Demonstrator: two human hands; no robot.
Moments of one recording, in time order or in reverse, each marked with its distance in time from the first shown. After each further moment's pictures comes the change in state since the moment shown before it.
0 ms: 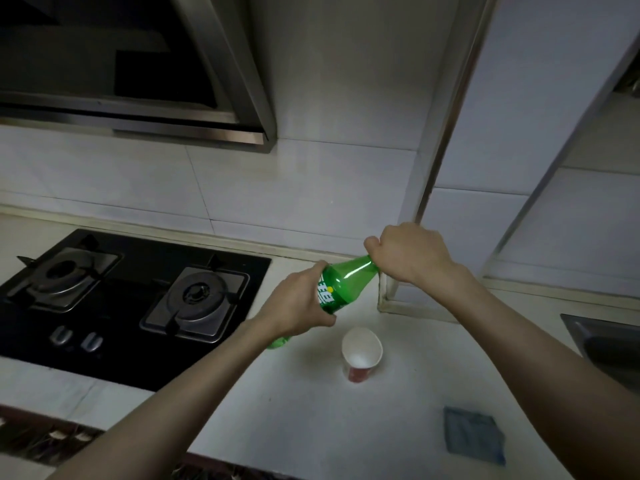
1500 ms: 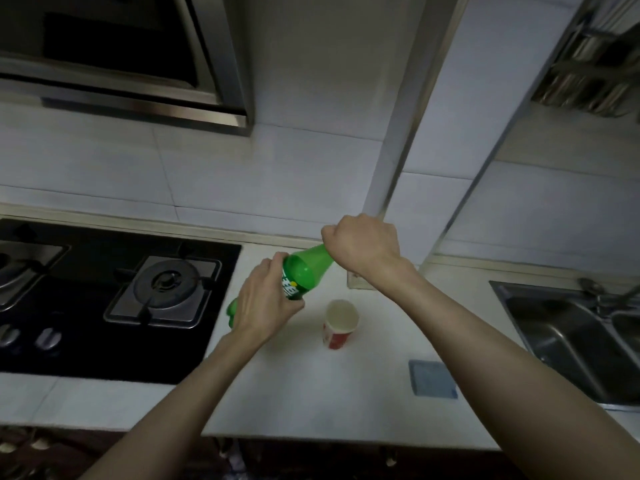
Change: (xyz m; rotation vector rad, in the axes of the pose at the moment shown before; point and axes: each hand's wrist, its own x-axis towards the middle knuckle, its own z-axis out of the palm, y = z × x) left_hand -0.058 -0.041 0.013 -0.032 0.367 0.042; right_hand -0.054 -0.088 -0.012 -0.049 0.061 0.113
